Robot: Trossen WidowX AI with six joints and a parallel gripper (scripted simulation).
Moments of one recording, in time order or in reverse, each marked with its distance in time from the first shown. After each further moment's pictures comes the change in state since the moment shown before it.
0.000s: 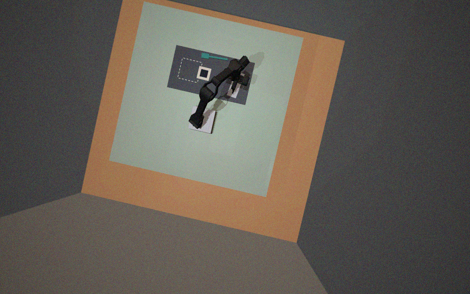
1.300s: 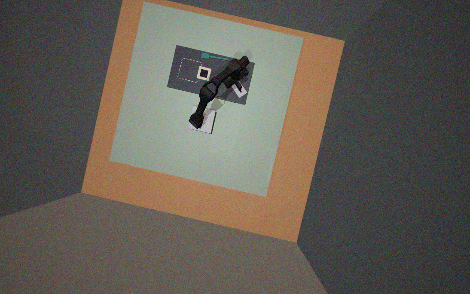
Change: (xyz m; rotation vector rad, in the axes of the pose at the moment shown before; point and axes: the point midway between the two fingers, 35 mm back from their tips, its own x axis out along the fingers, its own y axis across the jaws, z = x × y) arm 0.000 -0.001 0.000 -0.985 0.000 -0.002
